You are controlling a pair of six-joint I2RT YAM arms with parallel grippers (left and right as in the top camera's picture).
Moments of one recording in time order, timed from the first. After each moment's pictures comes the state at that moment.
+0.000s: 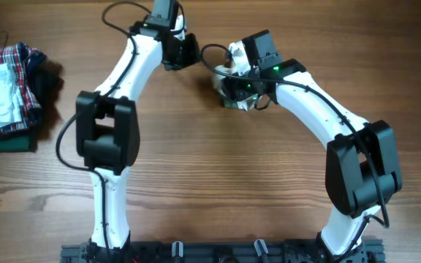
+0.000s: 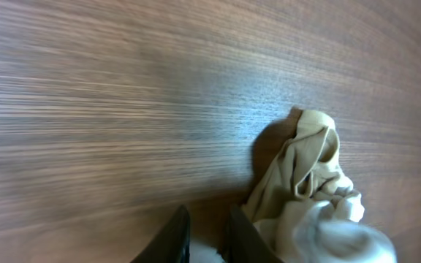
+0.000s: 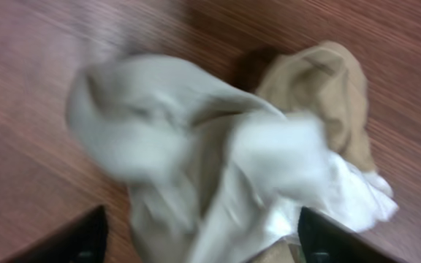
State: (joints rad) left arm -0.25 2.31 1.95 -0.77 0.37 -0.49; right arm 0.40 1.94 1.42 -0.52 -0.13 -0.08
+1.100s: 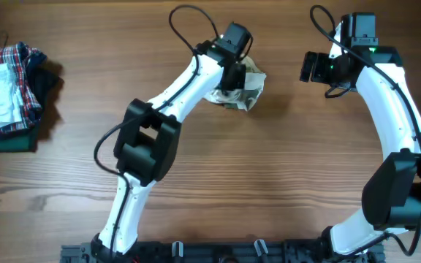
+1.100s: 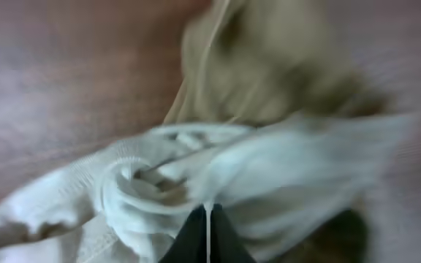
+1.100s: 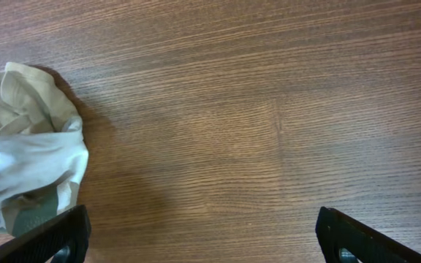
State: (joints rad) left arm -0.56 2.34 1.98 -0.84 0.02 -0.40; right arm -0.02 1.79 1.47 -0.83 -0.02 0.17
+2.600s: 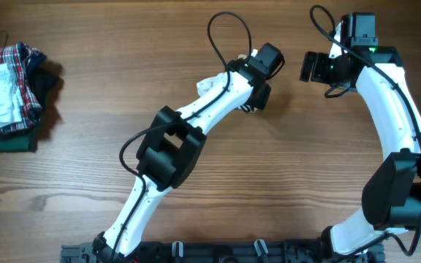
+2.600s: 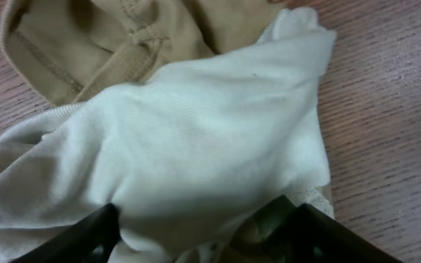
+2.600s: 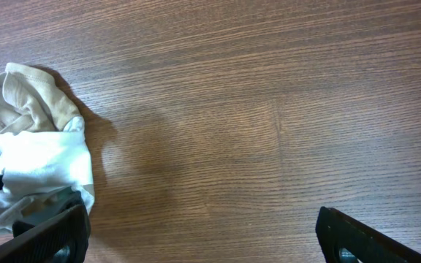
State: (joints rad) left arm -0.72 2.43 2.02 -0.83 -0.16 -0.28; right arm -0.02 1.79 1.47 -0.83 -0.02 0.17
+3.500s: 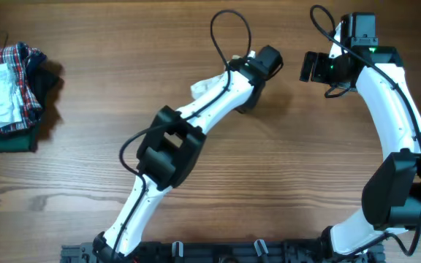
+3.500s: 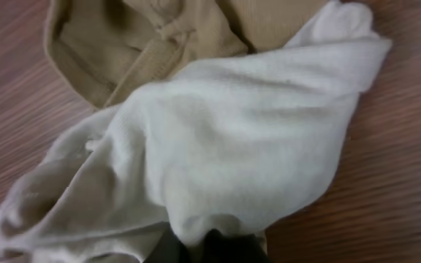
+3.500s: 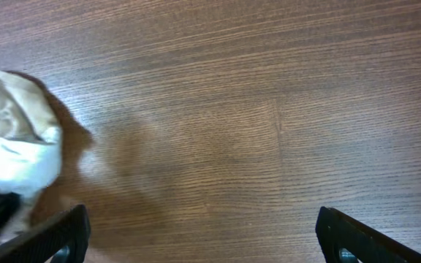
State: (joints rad) left arm -0.70 2.43 2.04 -0.93 -0.32 -0.23; right arm -0.02 1.79 1.47 -0.83 -0.02 0.17
